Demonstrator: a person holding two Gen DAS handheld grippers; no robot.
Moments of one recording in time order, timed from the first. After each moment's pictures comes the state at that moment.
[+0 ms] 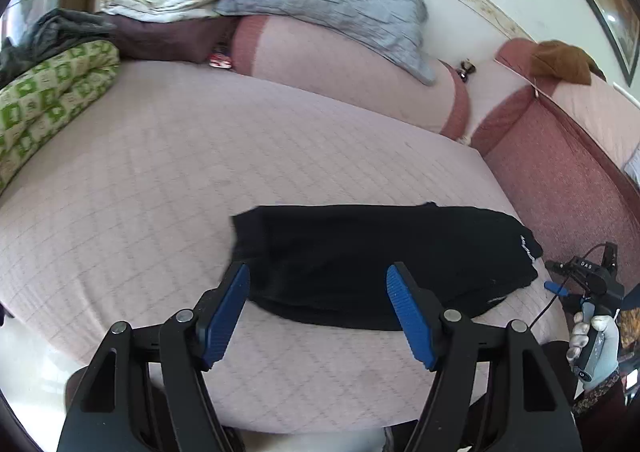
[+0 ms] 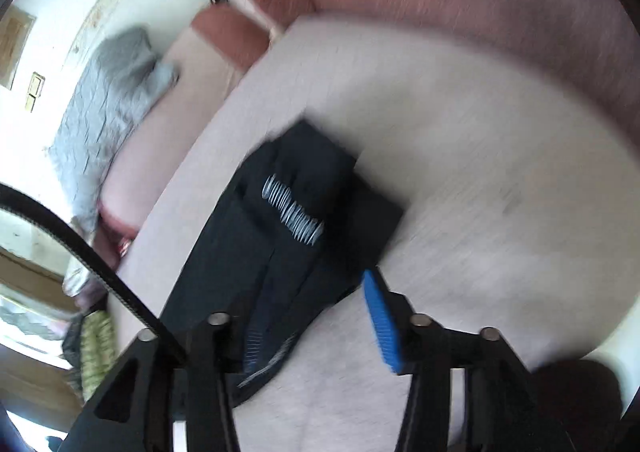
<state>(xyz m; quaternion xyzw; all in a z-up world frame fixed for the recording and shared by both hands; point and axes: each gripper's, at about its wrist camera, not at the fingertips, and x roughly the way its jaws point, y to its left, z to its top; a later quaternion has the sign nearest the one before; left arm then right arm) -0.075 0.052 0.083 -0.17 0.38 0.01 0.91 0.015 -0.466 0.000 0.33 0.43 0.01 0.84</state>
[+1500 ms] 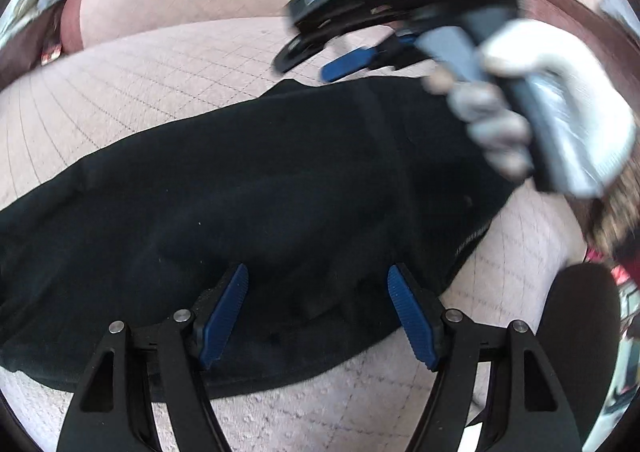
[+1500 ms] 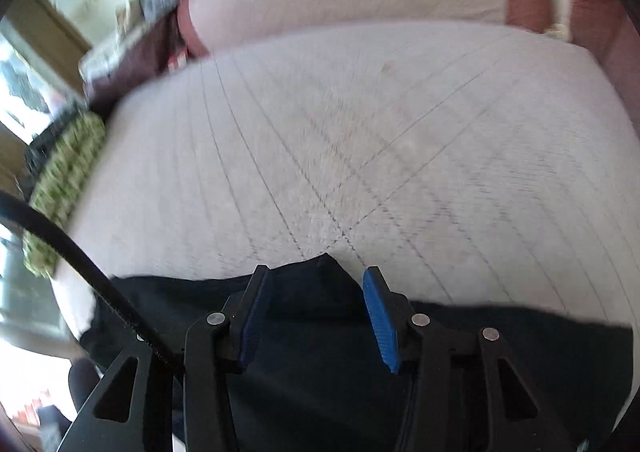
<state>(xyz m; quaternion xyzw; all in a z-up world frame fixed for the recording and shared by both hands) 0.019 -0.127 -0.019 -0.04 0.47 -0.14 0.87 0.203 -0.240 -0.022 0.00 0.55 0.25 0.80</state>
